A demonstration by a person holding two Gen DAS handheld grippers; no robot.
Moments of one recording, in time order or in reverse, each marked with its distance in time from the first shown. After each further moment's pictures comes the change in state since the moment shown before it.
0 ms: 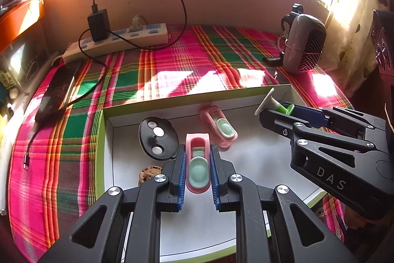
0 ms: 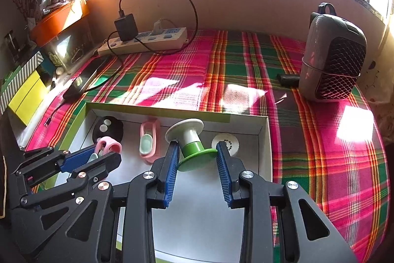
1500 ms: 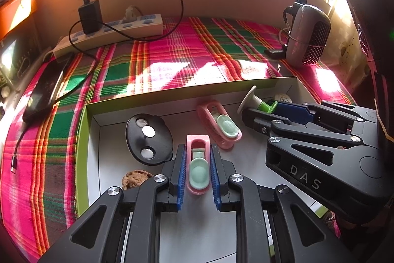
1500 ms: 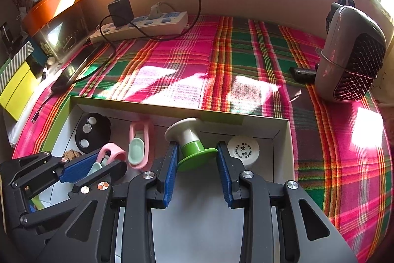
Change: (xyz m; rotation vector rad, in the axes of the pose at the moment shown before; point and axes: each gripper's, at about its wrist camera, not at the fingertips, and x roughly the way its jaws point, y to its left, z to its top) left arm 0.022 -0.003 0.000 0.008 0.030 -0.014; right arm 0.033 0.006 0.007 -0.022 0.072 -0.022
